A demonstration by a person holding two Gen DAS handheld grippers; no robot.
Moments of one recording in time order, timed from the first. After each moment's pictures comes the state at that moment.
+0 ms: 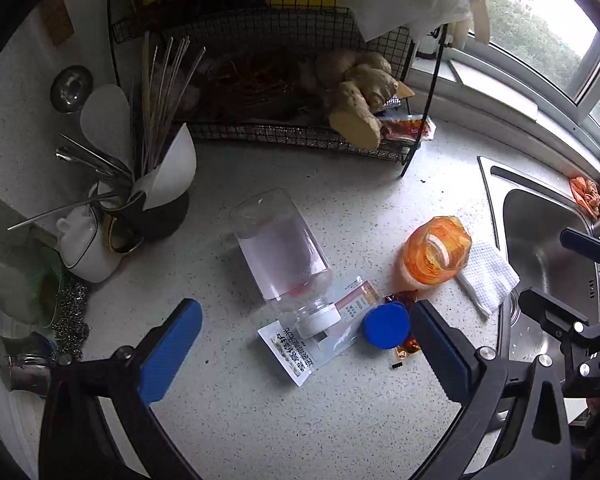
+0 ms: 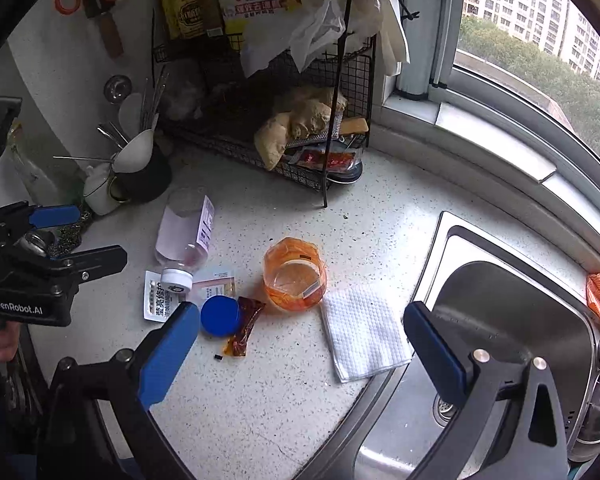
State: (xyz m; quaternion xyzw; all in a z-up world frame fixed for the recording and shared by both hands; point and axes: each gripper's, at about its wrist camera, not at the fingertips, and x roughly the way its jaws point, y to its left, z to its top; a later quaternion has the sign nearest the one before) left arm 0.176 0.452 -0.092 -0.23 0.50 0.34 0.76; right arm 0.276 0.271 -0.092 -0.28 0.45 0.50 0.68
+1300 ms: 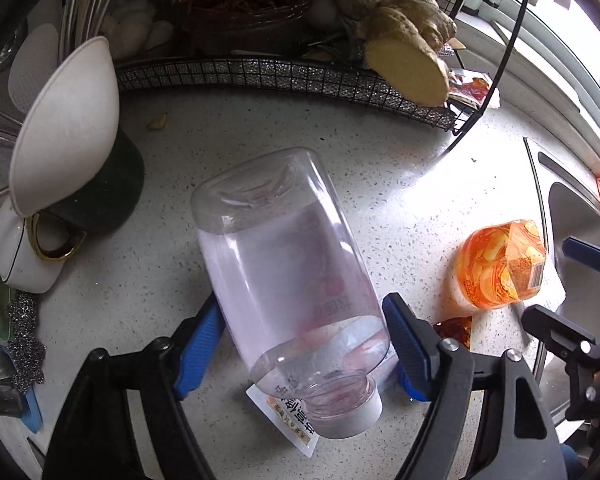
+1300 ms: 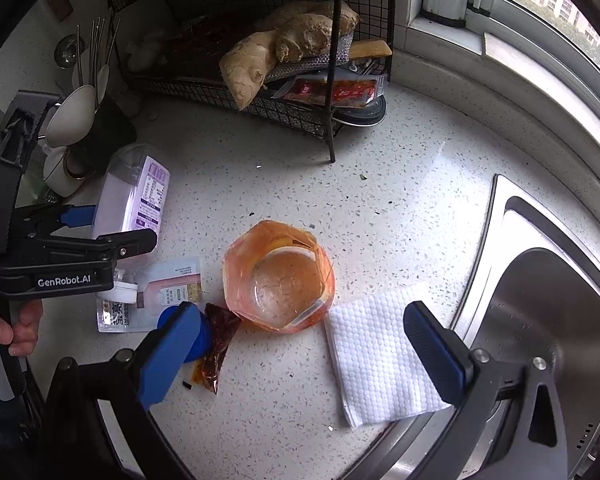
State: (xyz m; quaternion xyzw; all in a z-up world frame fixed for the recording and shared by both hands) left arm 0.200 0.498 -0.169 -0.27 0.54 0.32 0.73; right arm 0.286 0.318 -0.149 -0.31 0.52 0.49 0.63
